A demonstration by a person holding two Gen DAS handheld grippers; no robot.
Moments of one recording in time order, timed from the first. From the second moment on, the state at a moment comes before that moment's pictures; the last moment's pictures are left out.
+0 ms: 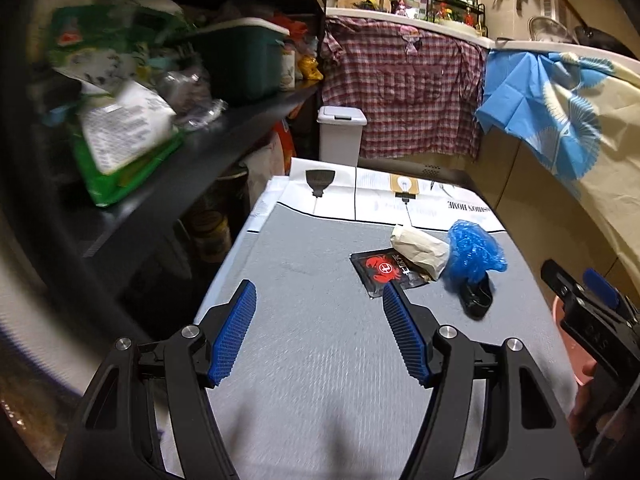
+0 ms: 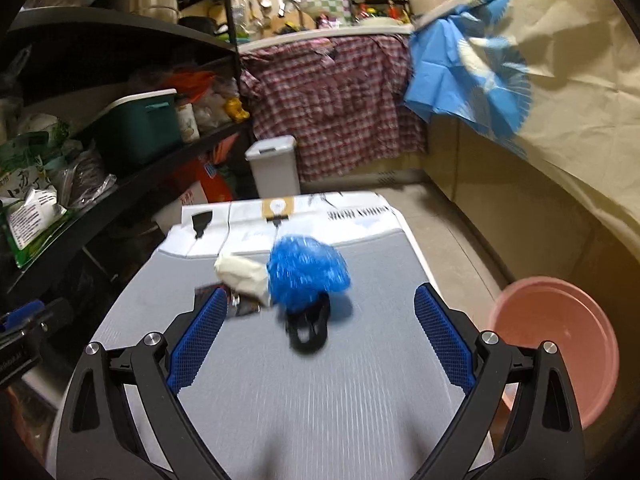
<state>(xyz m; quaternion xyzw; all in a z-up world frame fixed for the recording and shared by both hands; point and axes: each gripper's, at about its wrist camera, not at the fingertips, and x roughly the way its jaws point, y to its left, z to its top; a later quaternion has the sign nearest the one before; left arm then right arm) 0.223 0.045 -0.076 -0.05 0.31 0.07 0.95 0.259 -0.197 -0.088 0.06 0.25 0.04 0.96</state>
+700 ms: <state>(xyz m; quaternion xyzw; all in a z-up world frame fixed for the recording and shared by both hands) 0.284 0.048 -0.132 -0.05 0.35 0.08 0.93 0.351 -0.173 -0.139 0.04 0.29 0.04 0.96</state>
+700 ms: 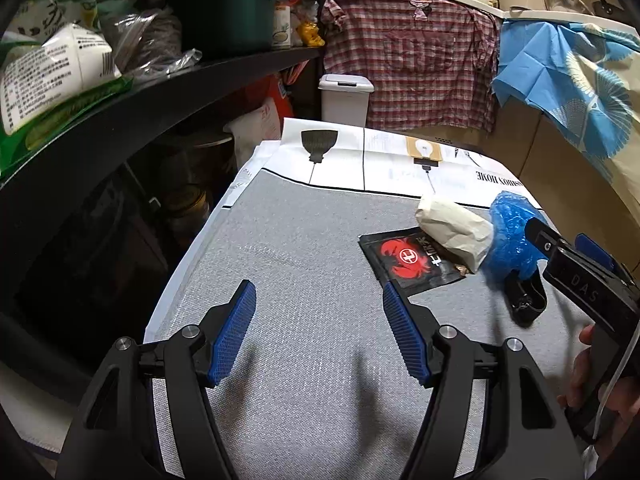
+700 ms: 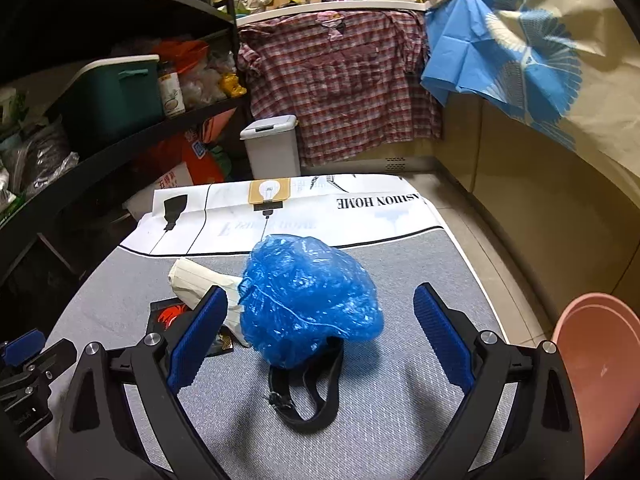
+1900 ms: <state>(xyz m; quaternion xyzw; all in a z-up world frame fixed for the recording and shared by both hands) 0.370 -0.065 -0.134 -0.05 0.35 -0.04 0.94 0.320 -0.270 -0.130 0.07 0.30 0.00 0.95</state>
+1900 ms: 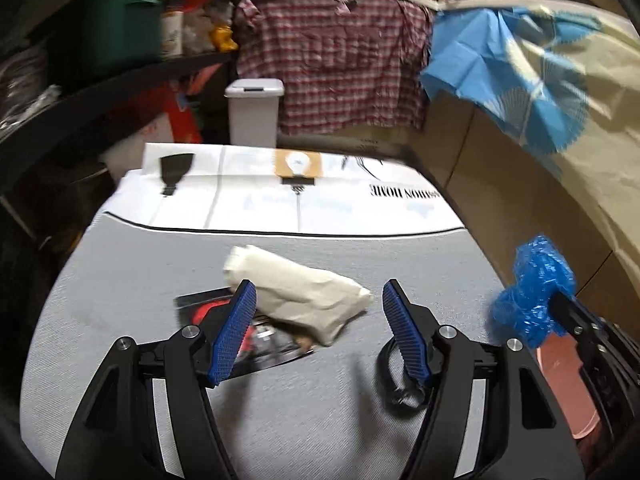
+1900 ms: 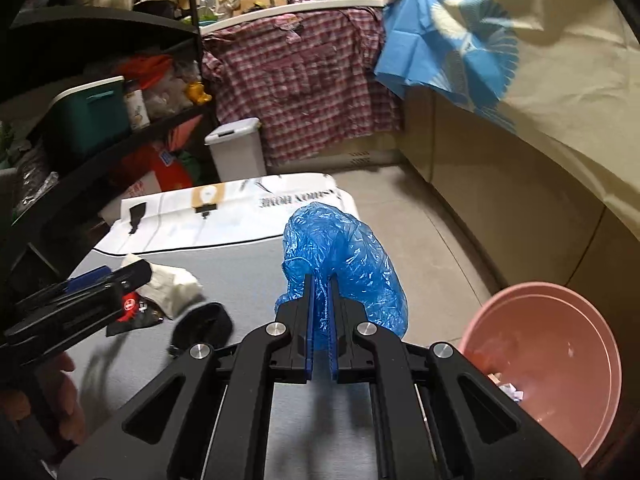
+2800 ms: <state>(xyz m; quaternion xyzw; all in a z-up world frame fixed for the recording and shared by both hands) 0.390 -0.055 -0.154 -0.10 0.35 -0.02 0.93 0.327 -0.281 -0.139 0.08 0.31 0.00 0.95</state>
